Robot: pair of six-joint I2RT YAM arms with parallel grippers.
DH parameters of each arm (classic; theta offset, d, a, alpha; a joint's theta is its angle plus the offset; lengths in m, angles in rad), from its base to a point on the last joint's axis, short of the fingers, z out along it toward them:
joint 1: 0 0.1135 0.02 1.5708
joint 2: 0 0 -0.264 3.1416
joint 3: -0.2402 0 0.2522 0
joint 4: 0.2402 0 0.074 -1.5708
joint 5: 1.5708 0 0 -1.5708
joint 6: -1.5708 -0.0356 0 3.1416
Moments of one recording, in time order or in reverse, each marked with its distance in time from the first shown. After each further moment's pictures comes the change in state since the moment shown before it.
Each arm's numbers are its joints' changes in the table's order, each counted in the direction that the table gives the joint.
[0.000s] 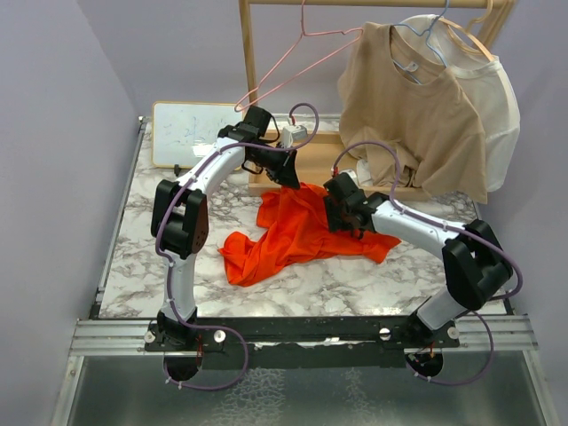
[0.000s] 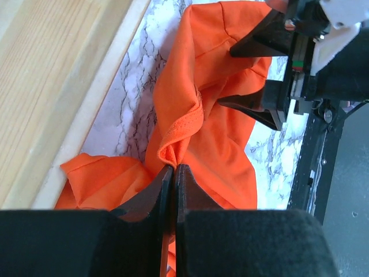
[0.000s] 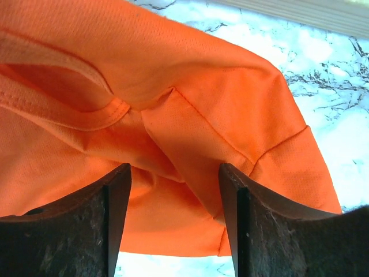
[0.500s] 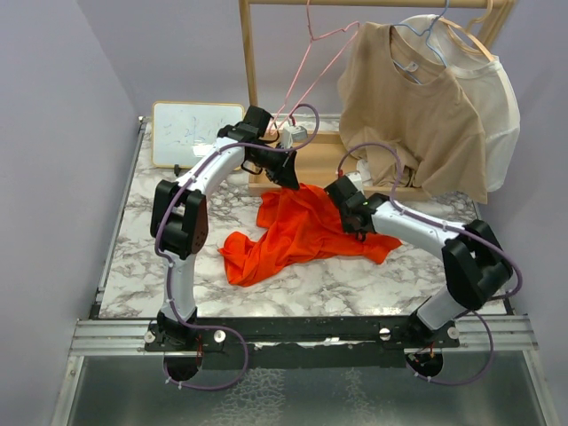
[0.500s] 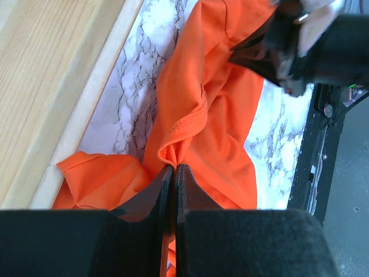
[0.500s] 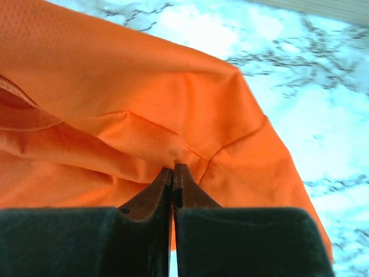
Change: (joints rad) left arm 0.000 0.003 0.000 0.033 0.007 -0.042; right arm -0.005 -0.042 0.014 0.025 0.108 -0.021
